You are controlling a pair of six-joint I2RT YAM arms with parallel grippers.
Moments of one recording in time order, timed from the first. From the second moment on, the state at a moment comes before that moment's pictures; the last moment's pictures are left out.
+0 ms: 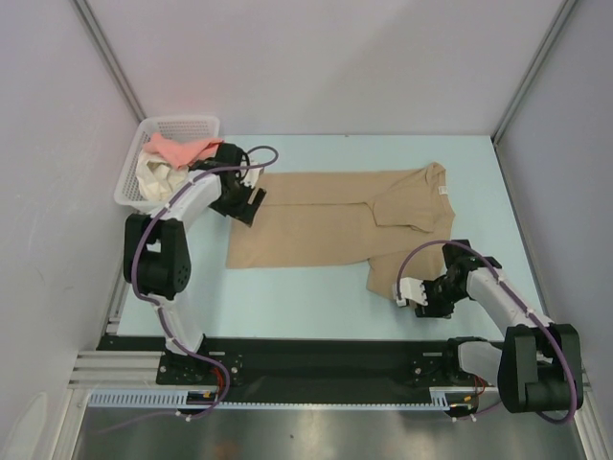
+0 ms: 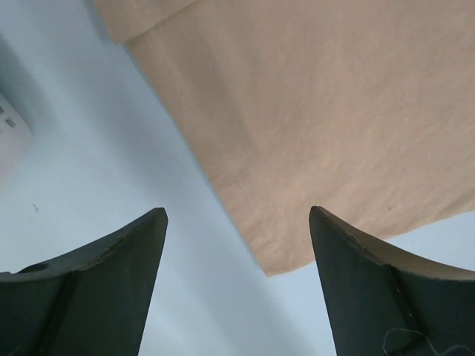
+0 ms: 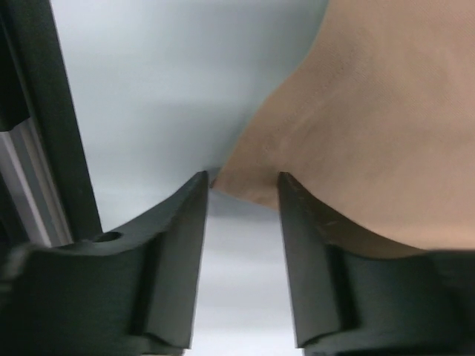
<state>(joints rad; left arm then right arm) -0.20 1.86 1.49 -0.82 0.02 0.24 0.04 1.13 0.54 -0.89 -0.46 -1.62</state>
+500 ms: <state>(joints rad) -0.14 1.74 1.28 -0.84 0.14 0.26 0.07 1.14 0.54 -0.88 -0.44 -1.54</state>
